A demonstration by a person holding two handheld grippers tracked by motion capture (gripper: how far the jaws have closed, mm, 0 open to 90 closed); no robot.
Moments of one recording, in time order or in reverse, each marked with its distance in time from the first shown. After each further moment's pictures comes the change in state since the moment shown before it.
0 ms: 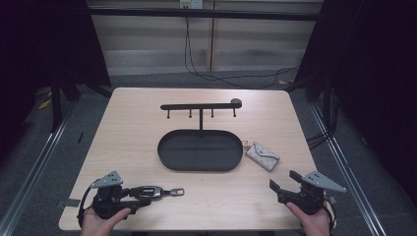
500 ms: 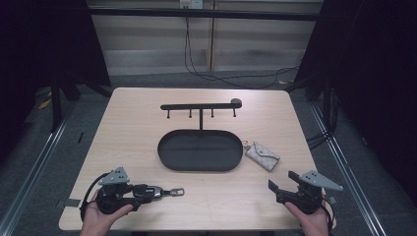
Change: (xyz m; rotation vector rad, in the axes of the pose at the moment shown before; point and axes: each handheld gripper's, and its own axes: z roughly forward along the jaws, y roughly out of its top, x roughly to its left) left arm -0.003 0.017 0.004 0.074 0.037 0.139; right arm 0.002 0.000 0.004 0.028 -0.005 -0.018
